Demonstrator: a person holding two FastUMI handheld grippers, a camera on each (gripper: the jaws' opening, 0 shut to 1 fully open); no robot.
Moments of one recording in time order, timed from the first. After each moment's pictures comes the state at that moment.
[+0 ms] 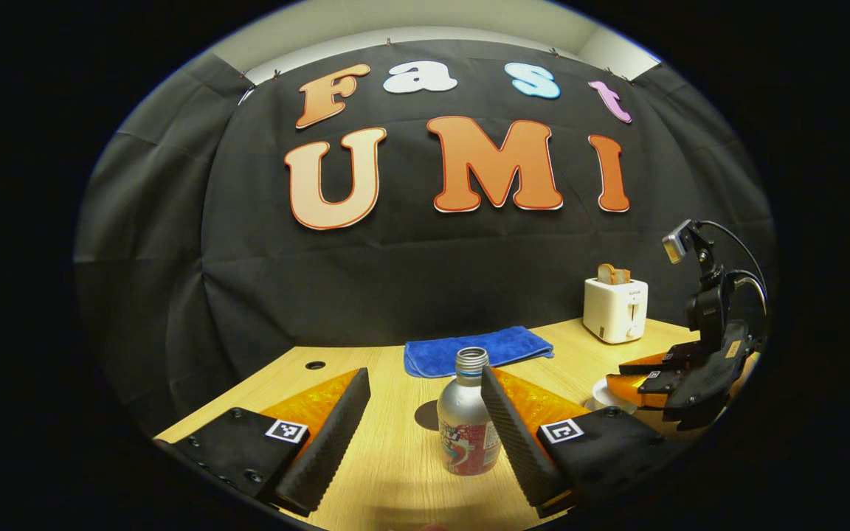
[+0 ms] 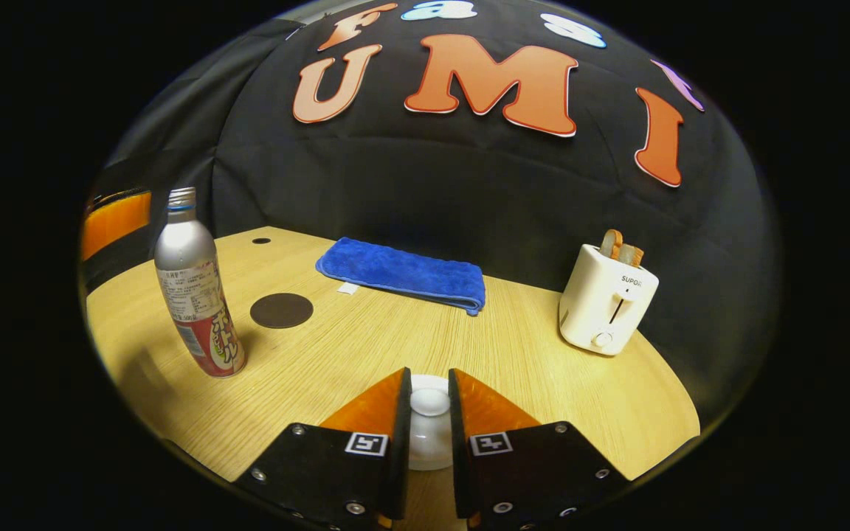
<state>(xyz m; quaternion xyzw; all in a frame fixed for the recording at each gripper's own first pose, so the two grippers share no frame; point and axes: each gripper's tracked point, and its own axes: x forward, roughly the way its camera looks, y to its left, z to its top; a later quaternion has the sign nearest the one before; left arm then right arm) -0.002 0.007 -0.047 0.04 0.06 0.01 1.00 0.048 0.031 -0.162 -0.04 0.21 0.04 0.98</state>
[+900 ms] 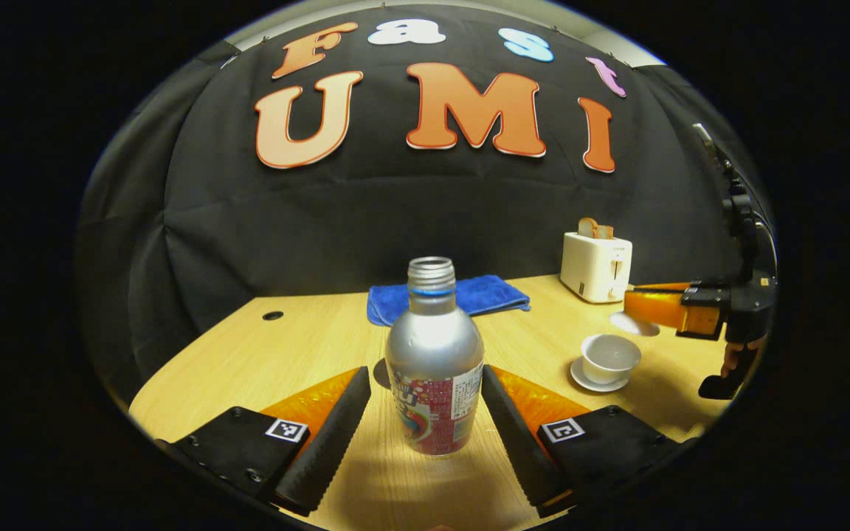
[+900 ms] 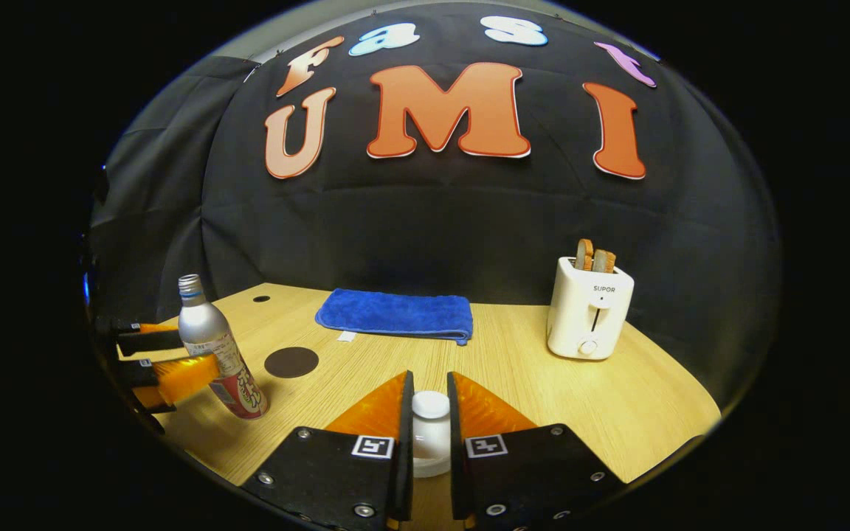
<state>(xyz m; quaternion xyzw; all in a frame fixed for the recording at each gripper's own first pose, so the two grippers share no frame) 0.020 -0.023 -0.136 0.01 0.17 -0.04 0.98 0.037 0.005 -0.109 0.05 0.14 0.02 0.99</state>
